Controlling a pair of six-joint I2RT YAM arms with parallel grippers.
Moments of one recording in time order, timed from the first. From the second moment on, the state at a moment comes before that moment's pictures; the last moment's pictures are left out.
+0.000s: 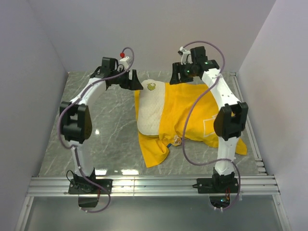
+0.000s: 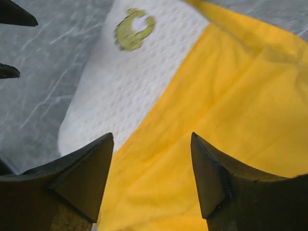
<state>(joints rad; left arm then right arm) -0.20 1.90 1.63 -0.40 0.73 -0.07 0.23 1.99 2.00 -0.83 -0.48 0.01</state>
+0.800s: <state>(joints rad) -0.25 2.27 1.84 -0.33 0.57 -0.14 0.31 2.41 2.29 -0.60 -0.20 0.26</state>
